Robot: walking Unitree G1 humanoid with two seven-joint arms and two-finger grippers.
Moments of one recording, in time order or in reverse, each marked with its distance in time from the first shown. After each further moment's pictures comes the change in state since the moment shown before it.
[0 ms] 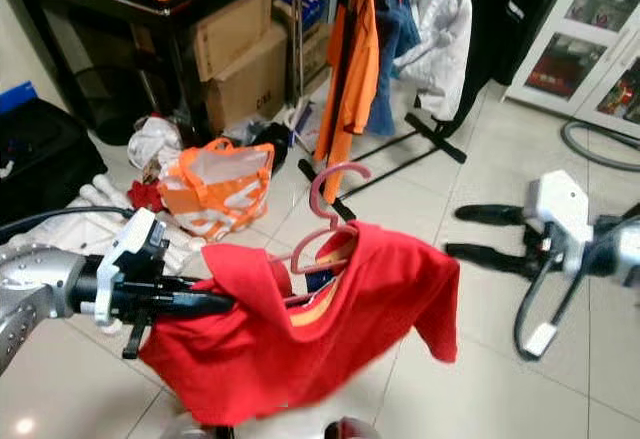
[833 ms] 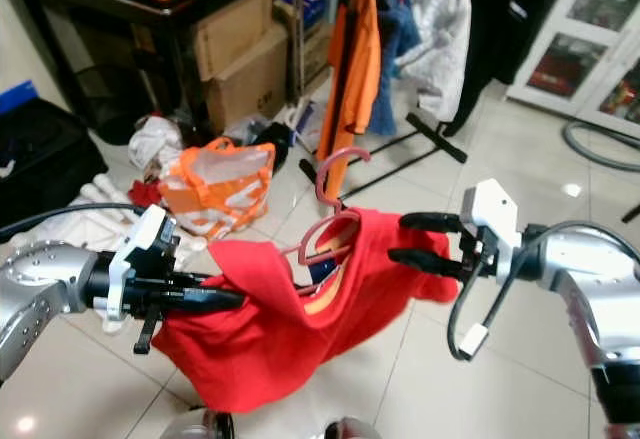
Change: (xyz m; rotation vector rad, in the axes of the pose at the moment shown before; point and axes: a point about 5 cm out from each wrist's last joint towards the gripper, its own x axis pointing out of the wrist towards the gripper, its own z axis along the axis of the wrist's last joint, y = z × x) left arm 0.008 0.004 0.003 0.017 -0.011 -0.016; right arm 0.052 0.011 -0.002 0.064 -0.070 0.028
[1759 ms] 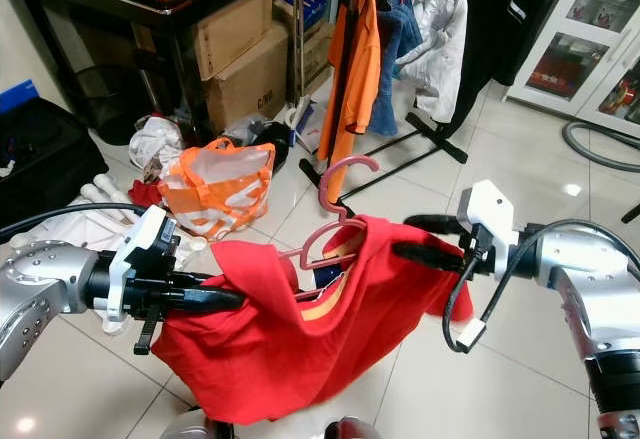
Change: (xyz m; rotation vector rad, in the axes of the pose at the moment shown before) left arm 0.000 0.000 0.000 0.001 0.001 -0.001; right arm -0.002 -0.008 -0.015 0.018 0.064 -0.033
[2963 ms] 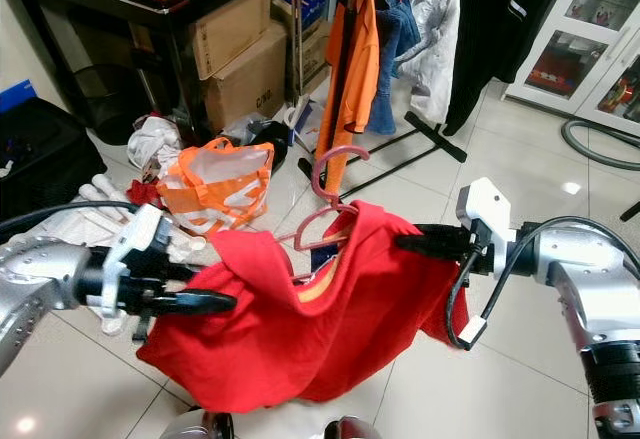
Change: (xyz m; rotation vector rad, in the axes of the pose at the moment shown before) left arm -0.011 0.003 0.004 0.068 0.034 0.054; right arm 0.003 -0.003 0.000 0.040 -0.002 0.034
